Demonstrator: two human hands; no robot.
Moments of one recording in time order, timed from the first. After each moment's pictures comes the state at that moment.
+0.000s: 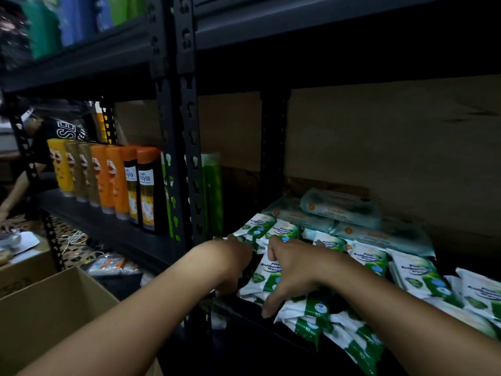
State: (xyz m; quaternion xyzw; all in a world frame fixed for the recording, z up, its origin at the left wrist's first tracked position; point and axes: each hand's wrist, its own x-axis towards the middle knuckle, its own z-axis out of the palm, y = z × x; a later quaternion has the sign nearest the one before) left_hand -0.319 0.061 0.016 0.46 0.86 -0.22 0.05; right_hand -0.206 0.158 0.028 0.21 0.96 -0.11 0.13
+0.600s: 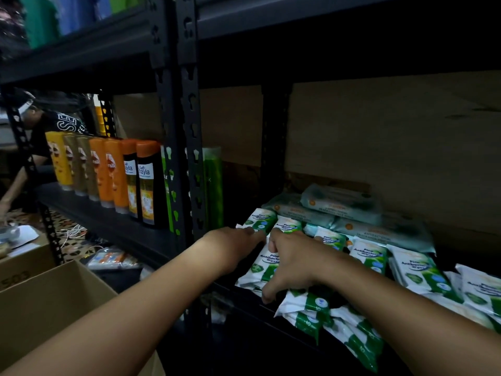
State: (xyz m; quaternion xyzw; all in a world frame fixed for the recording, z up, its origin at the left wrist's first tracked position) left_hand -0.337 0.066 0.012 0.54 0.83 -0.16 0.00; right_hand -0.212 0.161 0.015 0.21 0.97 -0.12 0.03
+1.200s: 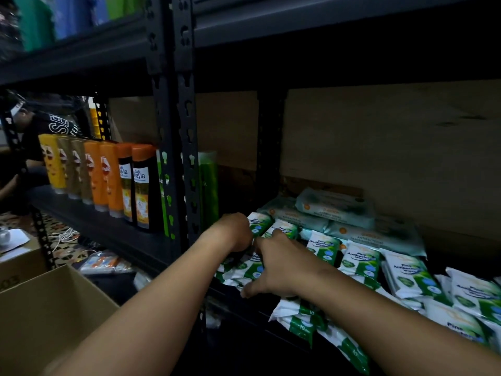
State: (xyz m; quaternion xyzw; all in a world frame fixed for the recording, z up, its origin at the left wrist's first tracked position) left_hand -0.351 0.103 0.021 0.38 0.91 0.12 0.06; right_hand -0.224 0.154 0.000 0.19 0.98 -0.08 -0.04
